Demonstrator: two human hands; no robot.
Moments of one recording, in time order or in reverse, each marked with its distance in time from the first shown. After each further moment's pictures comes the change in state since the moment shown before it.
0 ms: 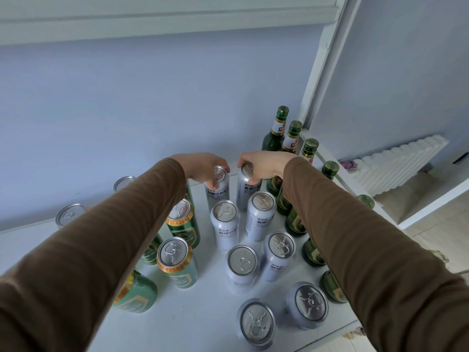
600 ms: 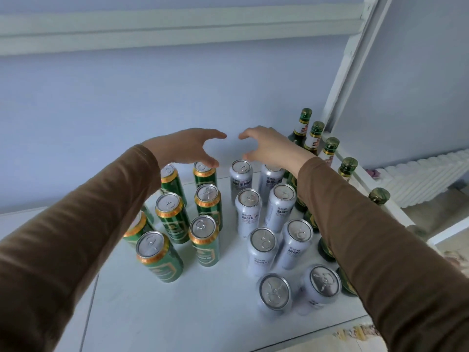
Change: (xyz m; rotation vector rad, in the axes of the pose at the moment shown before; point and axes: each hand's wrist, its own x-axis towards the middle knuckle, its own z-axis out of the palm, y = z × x) left_hand -0.117 -0.032 -0.036 -0.088 0.265 -0.007; right_hand -0.054 -0.071 -0.012 0.101 0.361 -0.214
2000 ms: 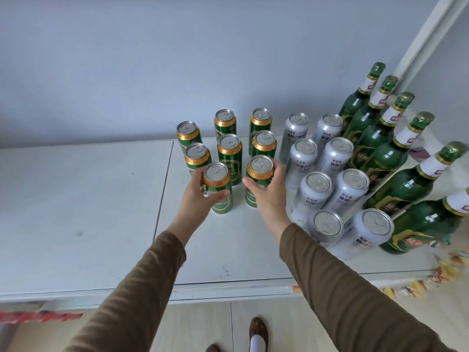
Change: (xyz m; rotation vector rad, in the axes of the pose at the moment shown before) left_hand -0.191 -0.098 0.209 -0.823 0.581 -0.283; right_hand -0.117 -0.084 0.240 0.905 0.434 0.207
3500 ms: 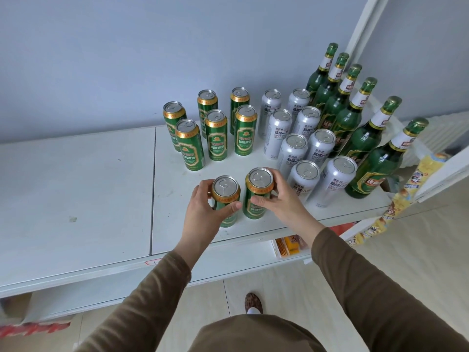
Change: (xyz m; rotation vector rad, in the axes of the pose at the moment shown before) left_hand -0.122 -0.007 0.001 0.077 -0.076 0.084; right_hand -0.116 0.002 -0.074 -0.148 -0.300 0.031
